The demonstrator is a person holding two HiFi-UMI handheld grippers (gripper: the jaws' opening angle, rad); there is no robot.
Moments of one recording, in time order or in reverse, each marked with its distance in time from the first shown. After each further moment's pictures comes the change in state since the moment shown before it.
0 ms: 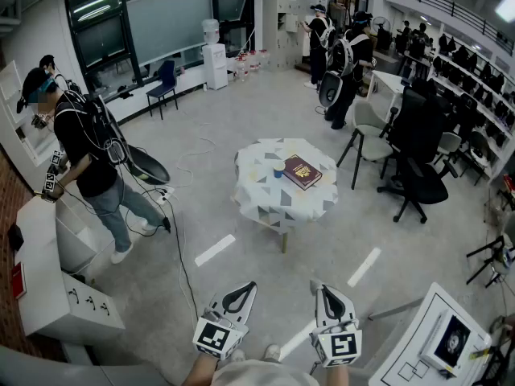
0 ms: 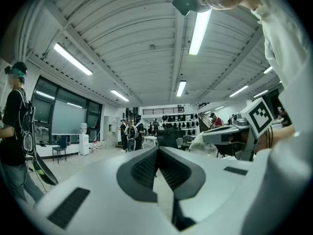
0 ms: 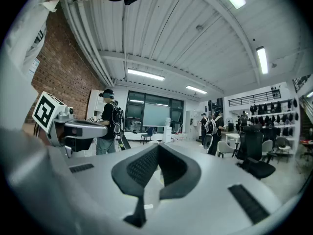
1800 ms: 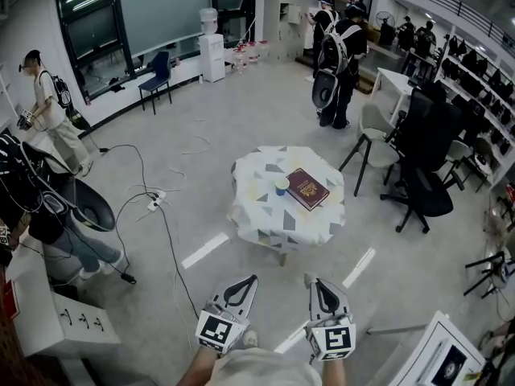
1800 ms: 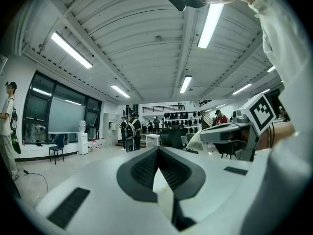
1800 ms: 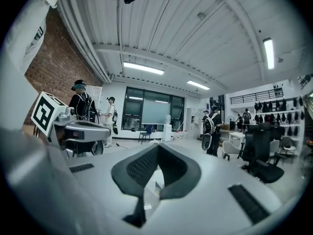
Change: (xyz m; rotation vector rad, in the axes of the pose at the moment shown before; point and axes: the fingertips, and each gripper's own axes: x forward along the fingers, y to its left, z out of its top) left arm 0.149 0.133 -0.018 -0.006 0.023 -0.028; right arm 0.195 -0.051 0.001 -0.010 0.021 -0.035
